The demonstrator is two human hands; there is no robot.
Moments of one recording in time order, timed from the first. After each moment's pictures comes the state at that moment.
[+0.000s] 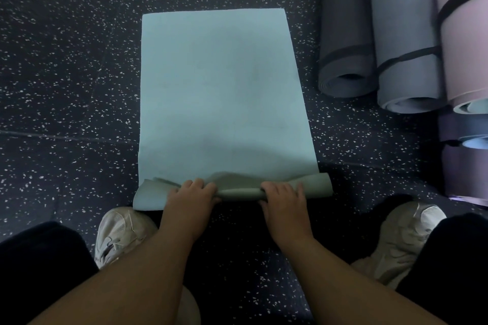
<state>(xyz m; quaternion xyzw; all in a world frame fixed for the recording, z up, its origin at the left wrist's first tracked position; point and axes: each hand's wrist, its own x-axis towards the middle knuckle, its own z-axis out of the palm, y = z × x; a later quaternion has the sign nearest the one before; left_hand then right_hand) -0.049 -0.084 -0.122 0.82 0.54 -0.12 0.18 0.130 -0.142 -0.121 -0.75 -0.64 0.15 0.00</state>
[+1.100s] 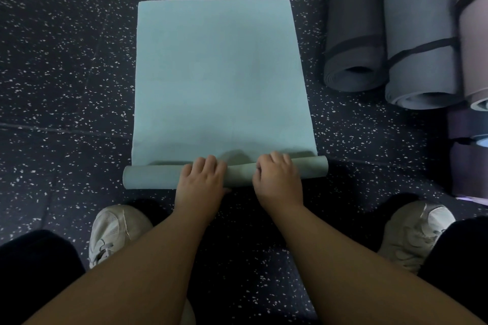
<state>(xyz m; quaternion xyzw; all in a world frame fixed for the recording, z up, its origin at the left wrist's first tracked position) -0.026 -0.068 -0.132 0.84 0.52 -0.11 0.08 0.127 -0.091 -0.130 -0.78 -0.60 0.18 0.05</state>
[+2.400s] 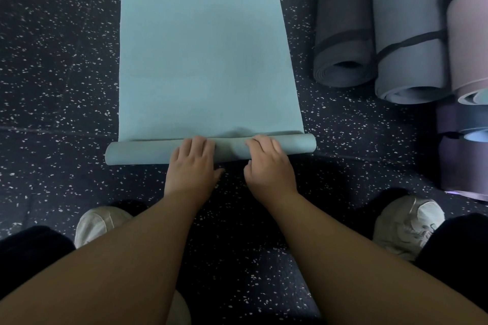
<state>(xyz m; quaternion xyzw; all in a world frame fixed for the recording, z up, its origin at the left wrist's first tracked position) -0.012 -0.046 -0.132 0.82 0.56 -0.03 0.10 0.136 -0.078 -0.121 -0.74 -0.63 0.19 0.11</state>
